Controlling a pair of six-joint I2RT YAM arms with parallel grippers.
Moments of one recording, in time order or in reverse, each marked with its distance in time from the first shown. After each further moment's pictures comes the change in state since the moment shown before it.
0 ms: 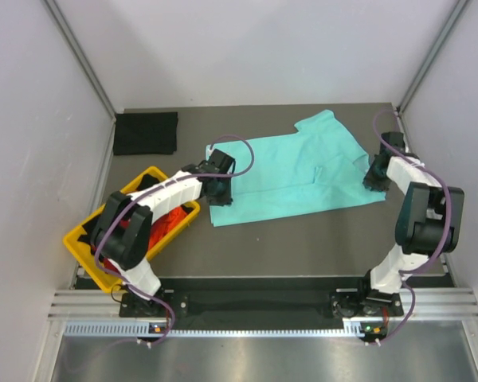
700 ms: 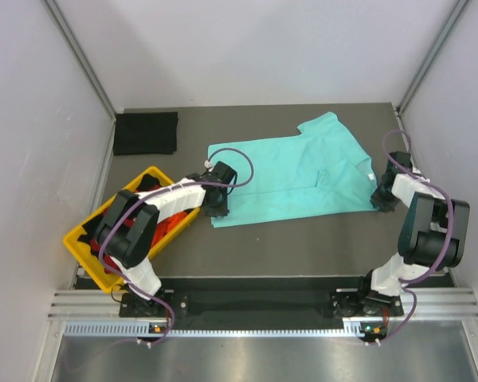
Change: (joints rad) left arm -0.021 0.034 -0.104 0.003 -0.117 -0.044; right arm -0.089 -0.089 -0.240 0.055 0.084 0.088
